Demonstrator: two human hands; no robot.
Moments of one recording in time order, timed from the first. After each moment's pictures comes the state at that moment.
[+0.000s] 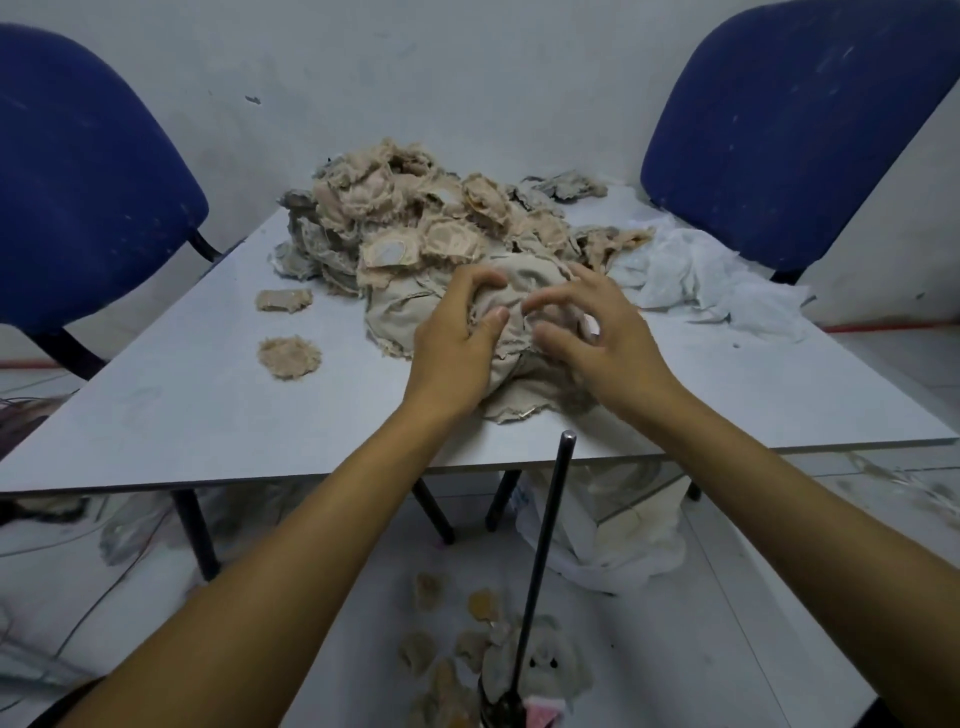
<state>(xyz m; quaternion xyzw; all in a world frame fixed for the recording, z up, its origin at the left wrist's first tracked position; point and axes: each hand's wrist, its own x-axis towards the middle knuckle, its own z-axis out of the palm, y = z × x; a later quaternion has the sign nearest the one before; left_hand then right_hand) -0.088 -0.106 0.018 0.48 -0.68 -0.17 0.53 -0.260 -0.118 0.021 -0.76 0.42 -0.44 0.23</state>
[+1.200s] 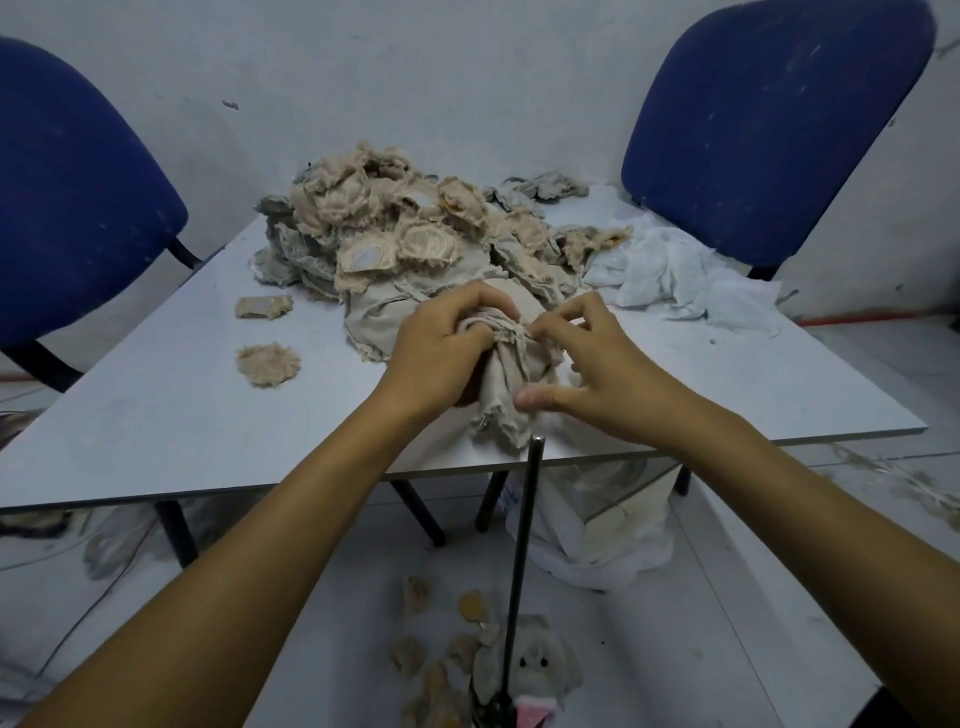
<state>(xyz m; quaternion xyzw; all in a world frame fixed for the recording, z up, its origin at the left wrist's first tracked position) -0.094 -0.097 0.040 0.47 -0.70 -0.26 0.47 -0.283 -0.104 0.027 -0.84 0.45 -0.25 0.16</state>
